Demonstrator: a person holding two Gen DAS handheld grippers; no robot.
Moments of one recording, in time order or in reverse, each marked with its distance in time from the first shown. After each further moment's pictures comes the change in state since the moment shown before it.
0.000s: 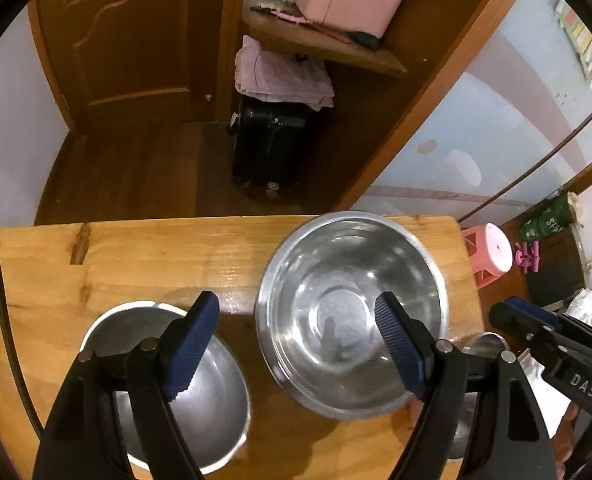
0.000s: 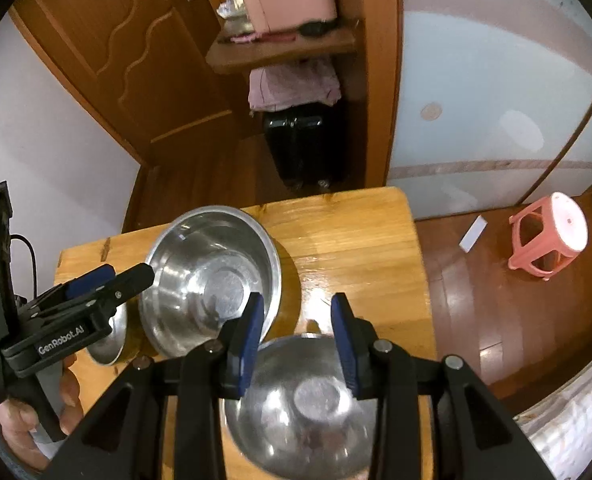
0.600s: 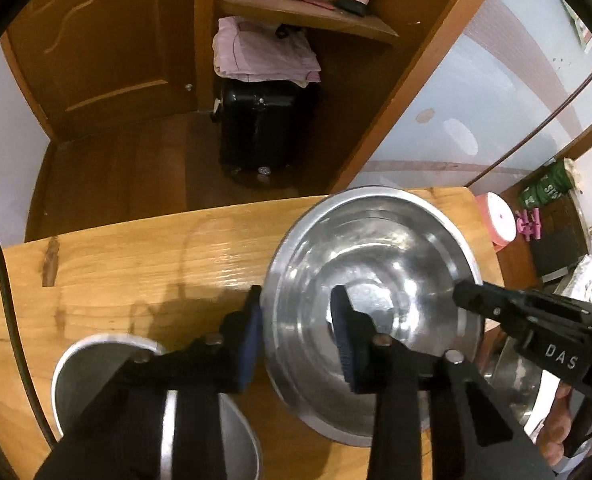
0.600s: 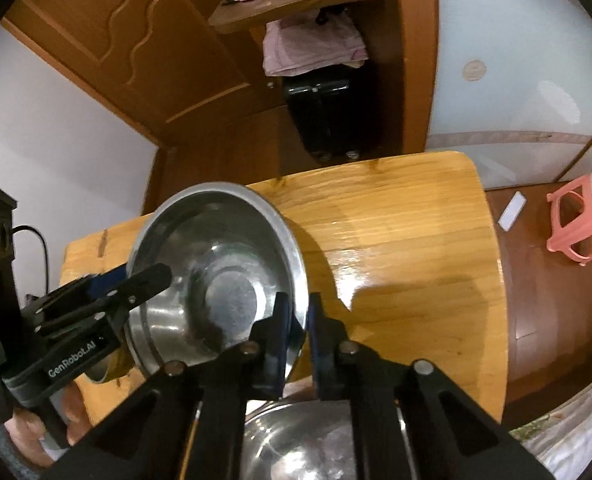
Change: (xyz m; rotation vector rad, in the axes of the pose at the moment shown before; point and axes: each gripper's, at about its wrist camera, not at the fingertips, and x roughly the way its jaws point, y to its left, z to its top) left arm 0.043 0.003 0.005 0.093 0.065 -0.008; right arm 0.068 0.003 0.012 0.022 0.088 0.096
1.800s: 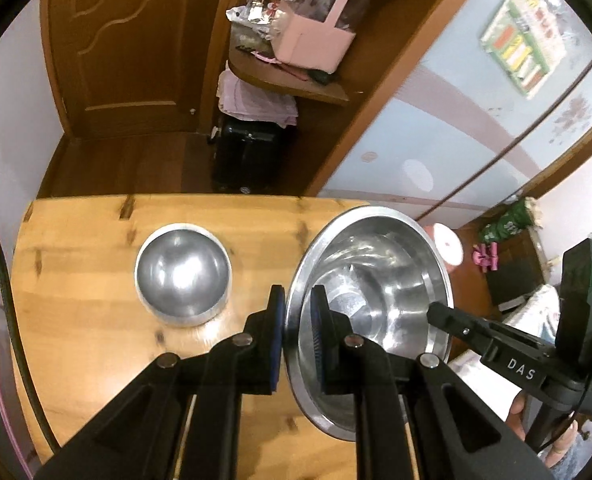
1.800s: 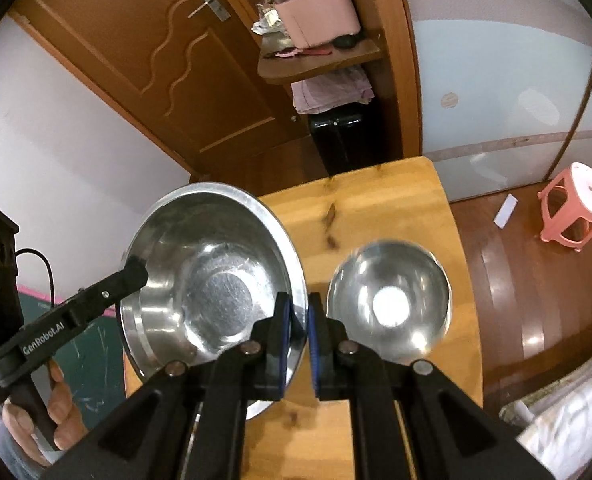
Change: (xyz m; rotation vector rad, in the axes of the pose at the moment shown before) left arm -0.223 -0.023 -0.093 -0.098 -0.118 -0.124; right arm -0.173 0.048 -0.096 0.025 -0.120 0.074
